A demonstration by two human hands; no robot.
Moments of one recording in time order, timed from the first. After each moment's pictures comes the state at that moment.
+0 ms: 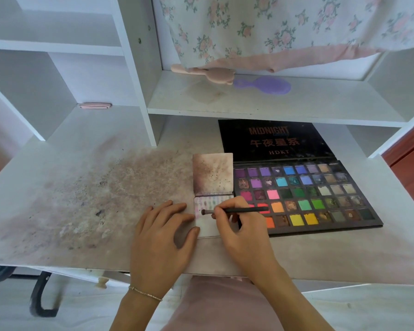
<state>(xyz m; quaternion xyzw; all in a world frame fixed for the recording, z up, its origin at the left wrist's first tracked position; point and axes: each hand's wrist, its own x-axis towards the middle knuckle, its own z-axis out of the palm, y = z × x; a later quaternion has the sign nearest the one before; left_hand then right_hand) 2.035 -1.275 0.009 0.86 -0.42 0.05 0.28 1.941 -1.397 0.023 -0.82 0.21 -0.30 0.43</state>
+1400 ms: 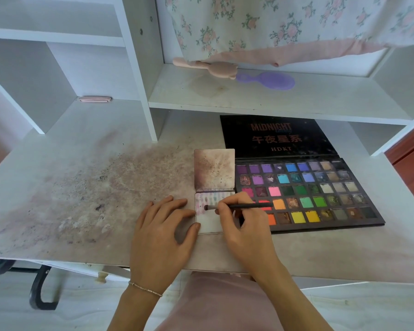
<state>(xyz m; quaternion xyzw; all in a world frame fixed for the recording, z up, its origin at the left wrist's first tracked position) 2.034 -1.275 0.009 0.86 -0.42 0.05 0.28 1.943 -1.399 0.020 -0.82 0.22 -0.31 0.43</state>
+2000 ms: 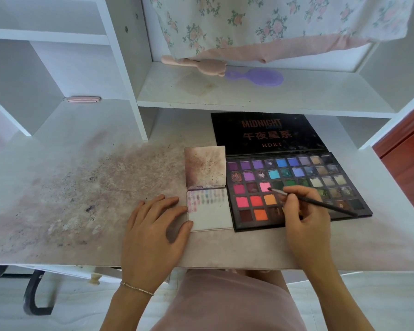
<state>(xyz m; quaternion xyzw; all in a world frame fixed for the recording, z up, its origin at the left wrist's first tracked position) 2.035 -1.275 0.008 0.86 -0.42 0.05 0.28 1.882 -1.450 0.026 -0.75 0.34 -0.41 0.40</state>
